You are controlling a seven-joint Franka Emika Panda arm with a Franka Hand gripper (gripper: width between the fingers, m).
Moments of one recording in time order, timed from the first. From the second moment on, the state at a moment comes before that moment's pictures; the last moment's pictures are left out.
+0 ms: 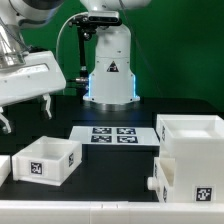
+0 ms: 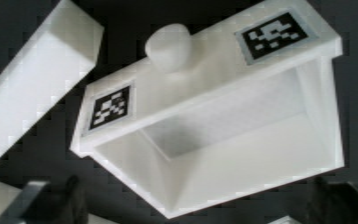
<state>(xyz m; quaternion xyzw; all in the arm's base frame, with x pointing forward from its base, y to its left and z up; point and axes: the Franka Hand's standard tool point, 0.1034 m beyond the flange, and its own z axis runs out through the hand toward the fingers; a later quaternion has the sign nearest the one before) 0.485 -0.180 0.075 -0.90 -0.38 -0.19 0.11</state>
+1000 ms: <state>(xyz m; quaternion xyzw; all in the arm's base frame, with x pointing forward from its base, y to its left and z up) 0.502 -0.133 0.073 -0.86 -0.48 -0.17 0.01</state>
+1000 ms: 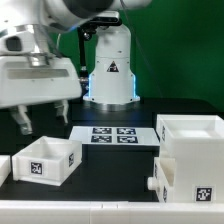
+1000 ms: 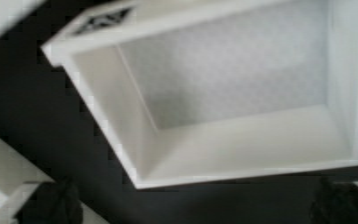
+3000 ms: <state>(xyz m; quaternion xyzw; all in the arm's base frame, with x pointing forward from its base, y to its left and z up) 0.481 -0.133 0.067 -0.84 -0.52 -0.13 0.00</state>
